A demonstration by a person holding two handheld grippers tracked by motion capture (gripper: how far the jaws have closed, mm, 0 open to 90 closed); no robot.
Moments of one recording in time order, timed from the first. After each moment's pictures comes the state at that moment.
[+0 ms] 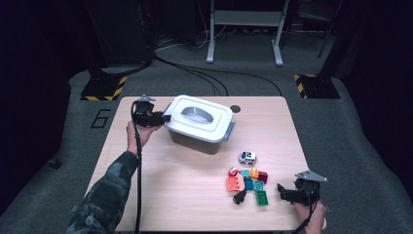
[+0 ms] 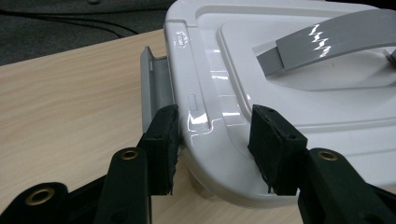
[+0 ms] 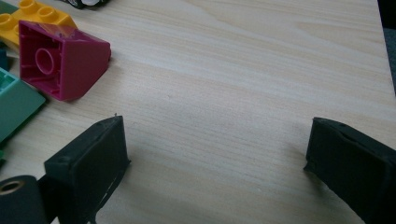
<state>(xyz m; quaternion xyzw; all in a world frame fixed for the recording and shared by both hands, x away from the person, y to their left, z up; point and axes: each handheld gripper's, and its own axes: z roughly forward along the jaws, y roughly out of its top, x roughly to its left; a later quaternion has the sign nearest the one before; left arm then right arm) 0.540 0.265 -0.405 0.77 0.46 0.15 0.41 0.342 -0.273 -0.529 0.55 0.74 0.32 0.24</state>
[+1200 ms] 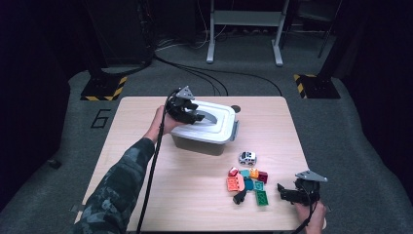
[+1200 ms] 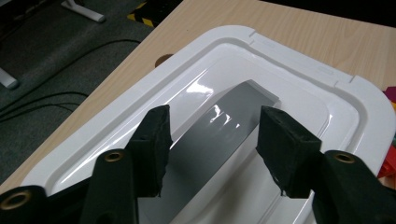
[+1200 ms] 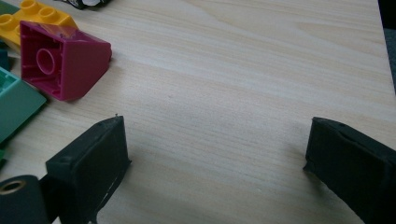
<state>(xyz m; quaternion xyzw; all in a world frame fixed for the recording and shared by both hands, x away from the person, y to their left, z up) 0.551 0.160 -0.368 0.88 0.21 0.15 0.40 0.342 -0.273 -0.529 0.55 0.74 0.32 0.24</state>
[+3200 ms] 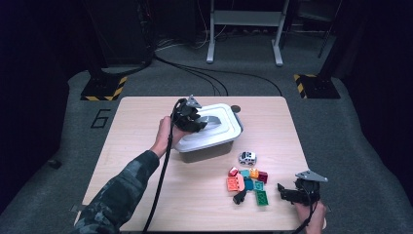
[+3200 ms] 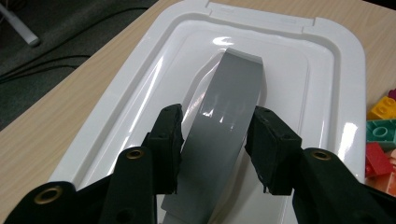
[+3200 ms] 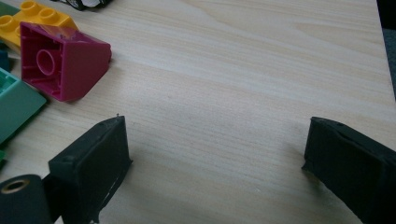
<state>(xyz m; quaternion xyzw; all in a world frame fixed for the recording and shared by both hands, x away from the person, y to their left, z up) 0.512 0.134 -0.371 0.87 0.29 0.17 0.35 0.342 -0.274 -0.529 0.55 0.73 0.32 0.24</state>
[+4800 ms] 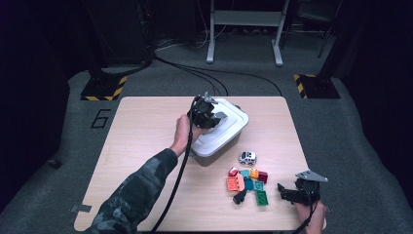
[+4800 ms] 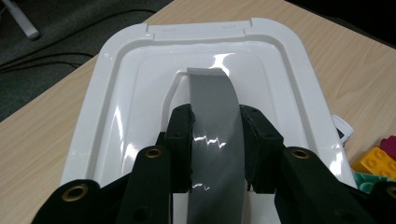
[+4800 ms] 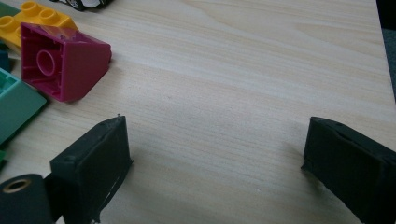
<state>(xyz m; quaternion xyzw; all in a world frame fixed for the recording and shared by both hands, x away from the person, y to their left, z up) 0.522 0.084 -0.370 0.86 0.33 0.16 0.36 0.342 -0.274 -0.529 0.55 0.73 0.32 0.24</state>
